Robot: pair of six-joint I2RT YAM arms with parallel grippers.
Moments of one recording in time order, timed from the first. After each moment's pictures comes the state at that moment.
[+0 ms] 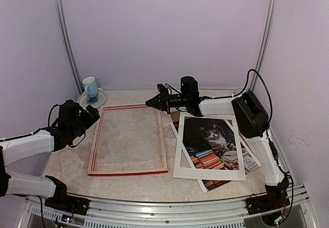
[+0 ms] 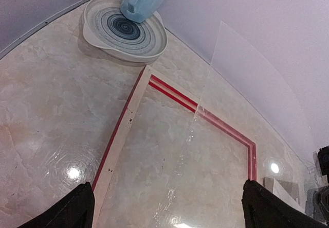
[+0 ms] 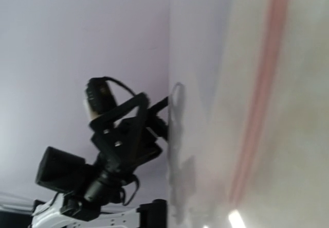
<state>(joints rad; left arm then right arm) -0.32 1.12 0.51 0.13 -0.31 -0.83 0.64 2.42 1.80 0.54 -1.00 1.35</state>
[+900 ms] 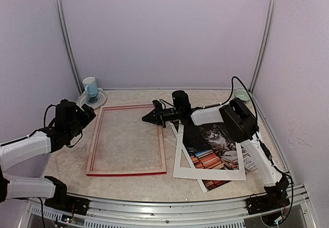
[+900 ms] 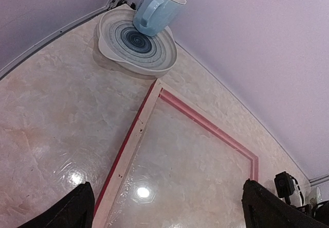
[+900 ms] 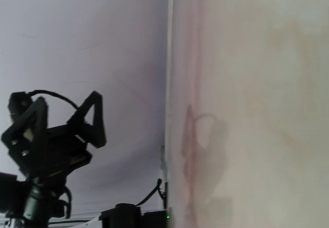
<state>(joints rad) -0.31 1.05 0.52 0.07 -0.37 -0.84 0.68 2.58 1.87 0.50 -0.97 1.34</state>
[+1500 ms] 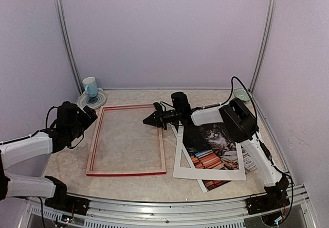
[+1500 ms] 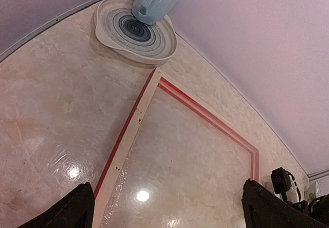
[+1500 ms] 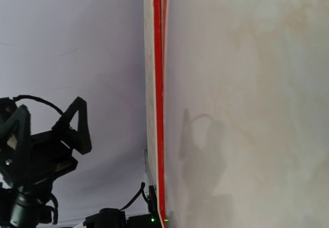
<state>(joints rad) -0.31 1.08 0.50 0.11 -0.34 -0.85 0.68 2.59 1.87 0.40 -0.94 1.27</state>
